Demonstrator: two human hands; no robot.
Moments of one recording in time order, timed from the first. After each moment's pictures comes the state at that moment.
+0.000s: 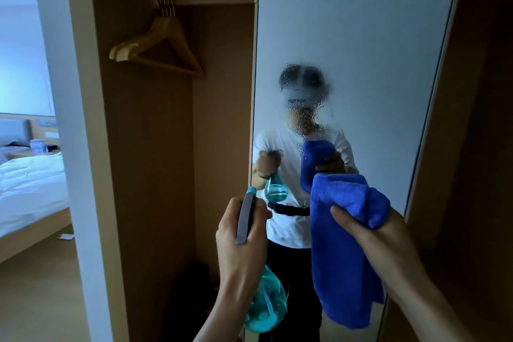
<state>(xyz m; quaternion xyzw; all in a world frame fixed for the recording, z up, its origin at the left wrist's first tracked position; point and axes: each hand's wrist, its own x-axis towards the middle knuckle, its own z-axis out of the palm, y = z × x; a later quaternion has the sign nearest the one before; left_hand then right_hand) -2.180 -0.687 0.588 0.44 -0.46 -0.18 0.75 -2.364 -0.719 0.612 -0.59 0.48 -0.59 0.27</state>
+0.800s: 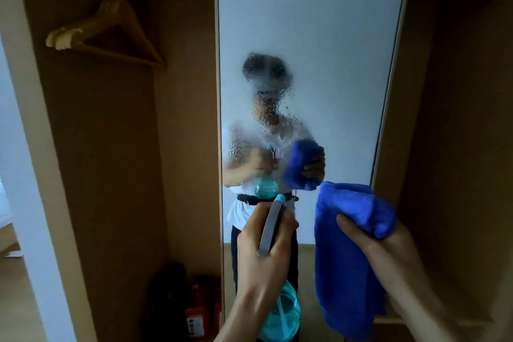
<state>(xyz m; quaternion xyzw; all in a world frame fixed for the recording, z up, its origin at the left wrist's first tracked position) -2.227 -0.684 0.575 0.38 -0.57 -0.26 0.68 -2.392 -0.688 0.595 -0.51 0.57 -0.59 0.25</state>
